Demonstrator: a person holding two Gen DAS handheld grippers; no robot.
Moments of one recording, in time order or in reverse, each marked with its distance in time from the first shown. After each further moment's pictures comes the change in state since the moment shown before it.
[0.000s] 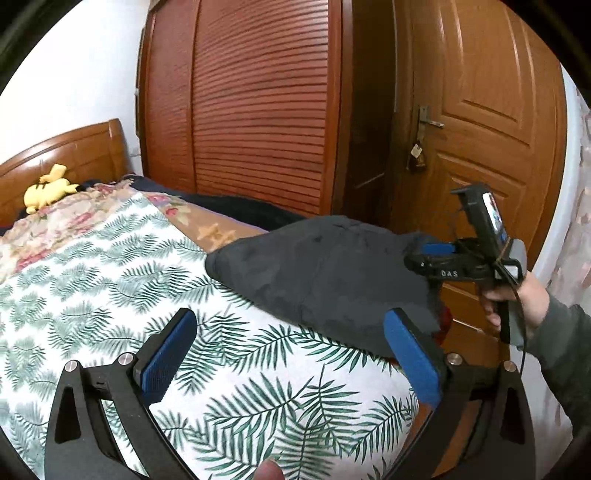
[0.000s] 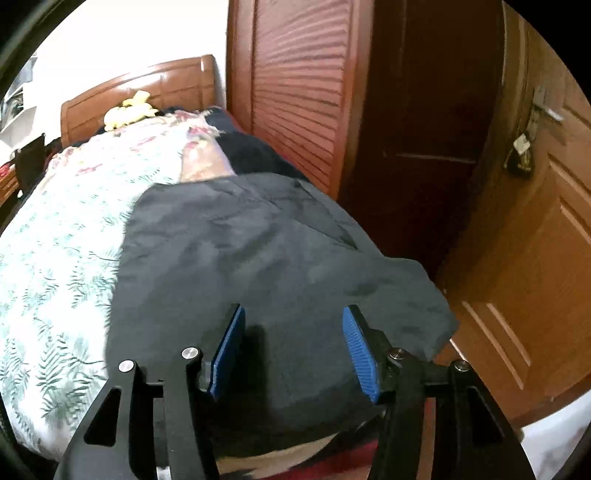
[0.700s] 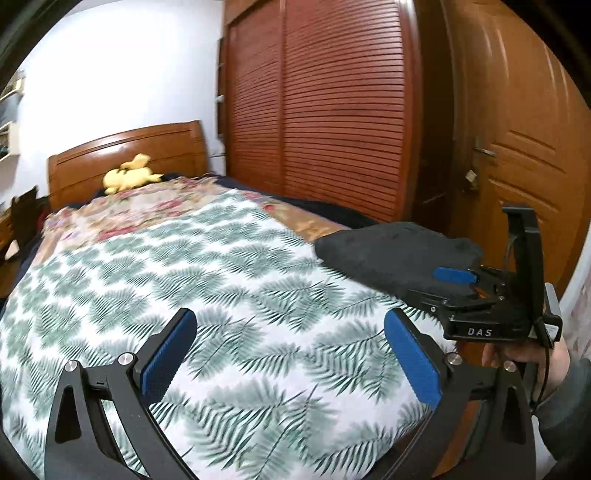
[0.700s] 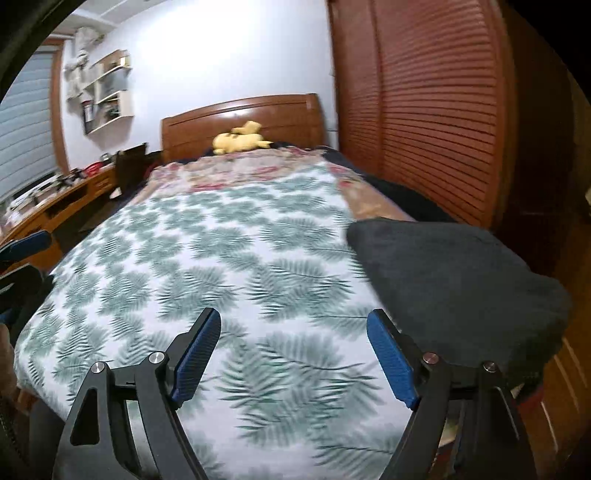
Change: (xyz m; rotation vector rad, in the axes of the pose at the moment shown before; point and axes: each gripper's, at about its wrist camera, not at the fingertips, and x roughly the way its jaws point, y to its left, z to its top) left arm -0.160 0.075 -0.069 -0.119 -0.047 0.257; right arm -0.092 0.233 -0.050 -0.103 -0.162 0.332
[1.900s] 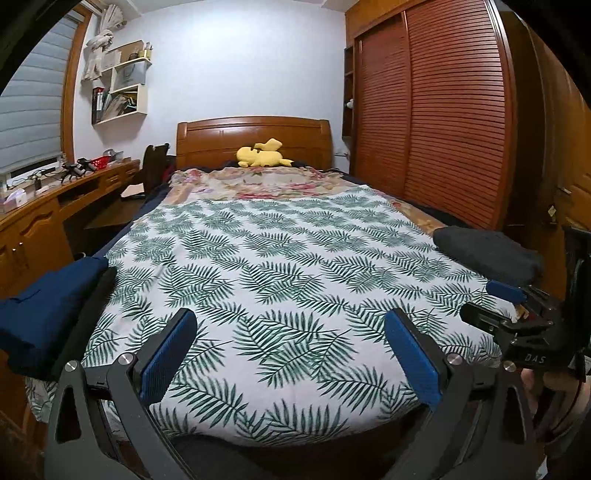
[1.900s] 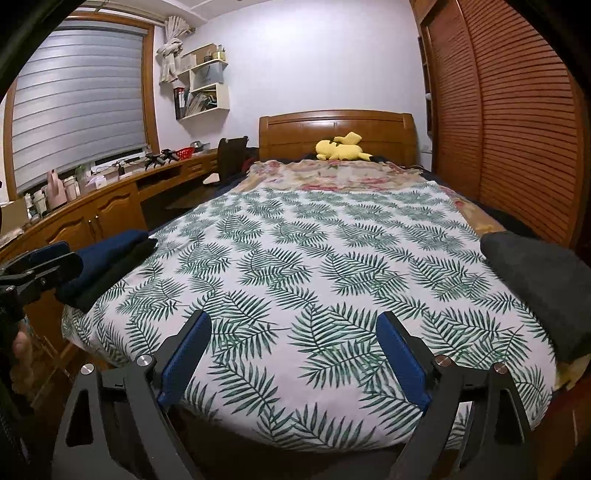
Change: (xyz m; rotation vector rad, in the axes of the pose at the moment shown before) left arm -0.187 0.106 -0.132 -0.206 -0.033 0.384; right arm -0.032 0.151 -0.079 -0.124 -0.055 0.240
